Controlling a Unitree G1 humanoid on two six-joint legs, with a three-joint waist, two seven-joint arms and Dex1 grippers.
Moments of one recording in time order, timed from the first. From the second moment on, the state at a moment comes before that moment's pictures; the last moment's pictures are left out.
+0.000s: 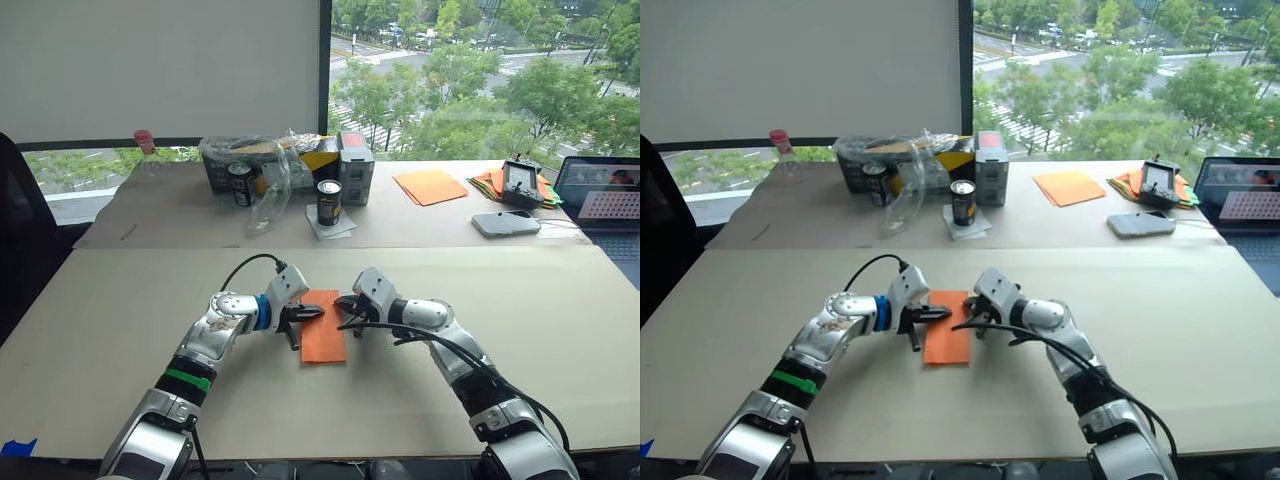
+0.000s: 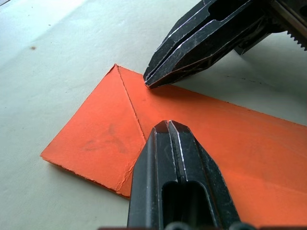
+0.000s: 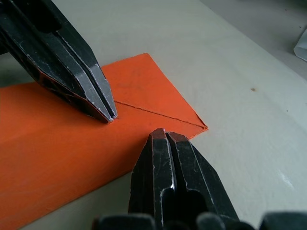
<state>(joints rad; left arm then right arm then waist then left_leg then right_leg) -0.59 0.38 -0.26 0.30 -0.12 0.38 -0.94 -0.55 -0.33 0.27 0.32 -0.02 0.14 0.78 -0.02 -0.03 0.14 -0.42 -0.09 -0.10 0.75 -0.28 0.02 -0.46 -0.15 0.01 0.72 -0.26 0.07</state>
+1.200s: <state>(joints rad) -0.59 0.39 -0.22 0.27 -0.16 0.48 -0.97 -0.17 -0.62 0.29 -0.34 0.14 0.39 0.97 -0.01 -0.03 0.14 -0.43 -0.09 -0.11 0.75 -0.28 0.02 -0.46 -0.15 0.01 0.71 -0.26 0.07</state>
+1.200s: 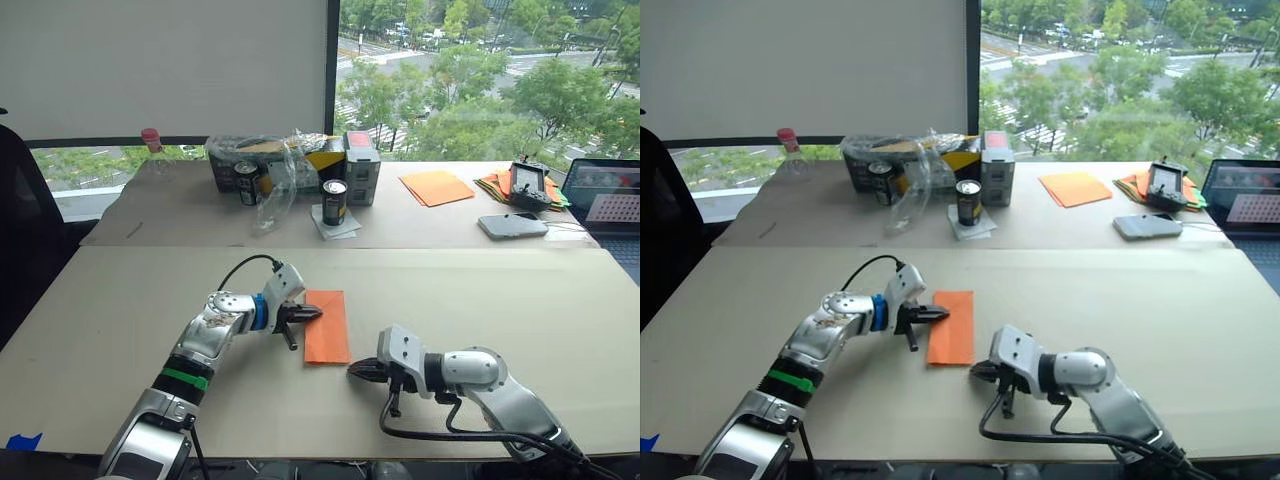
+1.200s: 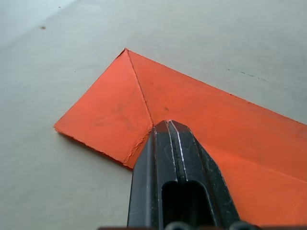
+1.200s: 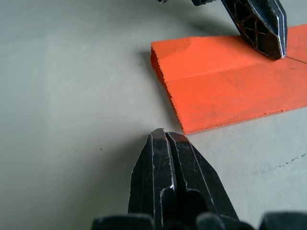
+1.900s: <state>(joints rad) -0.48 0.51 -0.18 0.06 -0.23 0.57 -0.97 -0.27 -0.69 0.18 -0.51 0.30 0.61 0.94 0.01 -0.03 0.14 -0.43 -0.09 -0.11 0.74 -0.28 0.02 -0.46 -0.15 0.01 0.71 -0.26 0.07</state>
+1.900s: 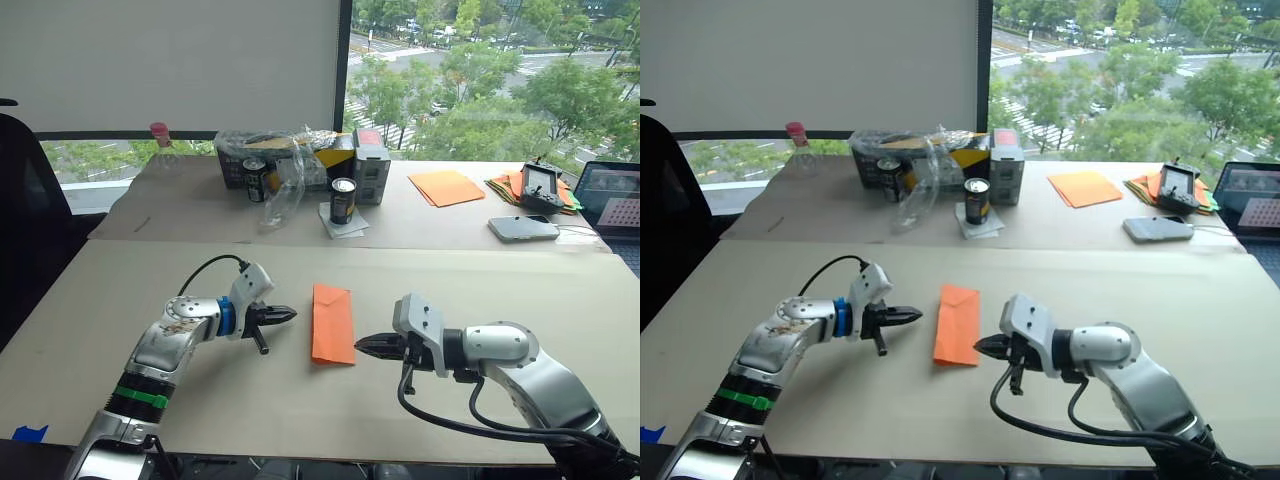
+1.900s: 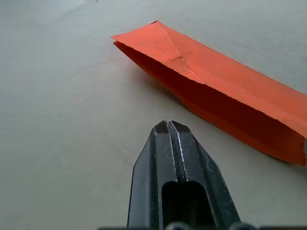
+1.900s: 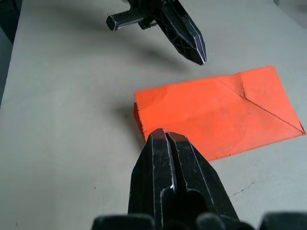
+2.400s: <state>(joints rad) -0.58 0.35 -0.24 0.13 -0.27 0.54 -1.00 -0.27 -0.77 0.14 -0.52 0.30 0.67 0.88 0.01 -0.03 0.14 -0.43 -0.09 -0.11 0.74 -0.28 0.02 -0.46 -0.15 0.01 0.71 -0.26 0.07</state>
